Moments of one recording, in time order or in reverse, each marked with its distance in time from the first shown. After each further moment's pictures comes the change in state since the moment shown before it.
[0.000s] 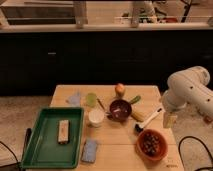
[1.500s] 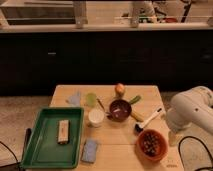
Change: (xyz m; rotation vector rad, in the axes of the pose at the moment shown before) arm 0.012 0.077 0.033 -0.051 0.009 -0.124
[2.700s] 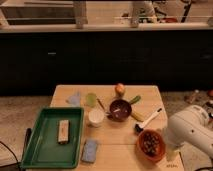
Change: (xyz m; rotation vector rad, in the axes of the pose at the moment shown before) arm -0.019 0.048 0.043 -0.003 -0.011 -0.083
